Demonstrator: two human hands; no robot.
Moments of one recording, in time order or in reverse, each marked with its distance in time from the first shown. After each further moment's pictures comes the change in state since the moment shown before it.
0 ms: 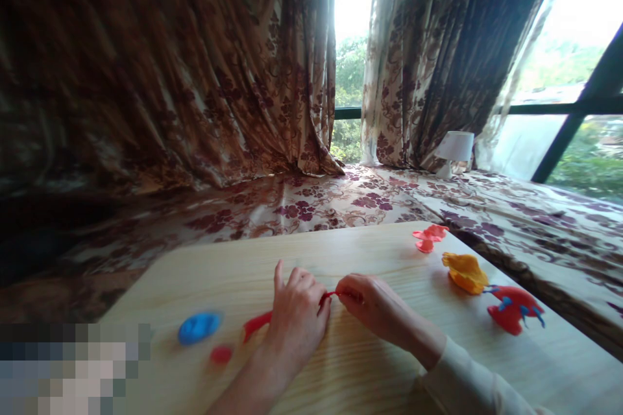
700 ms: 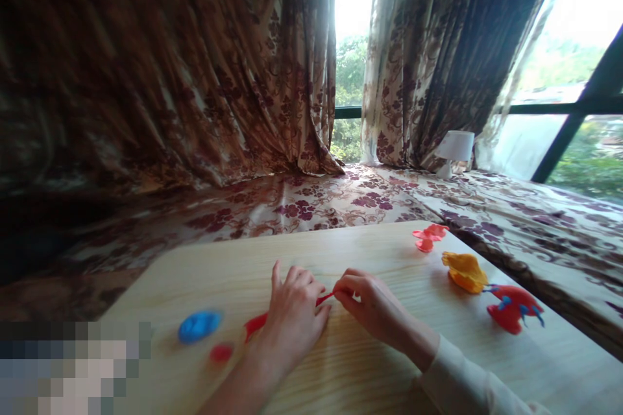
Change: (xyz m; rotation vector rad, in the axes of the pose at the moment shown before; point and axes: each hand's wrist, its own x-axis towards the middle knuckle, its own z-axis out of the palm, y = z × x) left_hand 0.001 -0.003 -0.008 -0.046 -0.114 -0.034; right_hand 0.002 0.001 0.008 0.032 0.060 -0.032
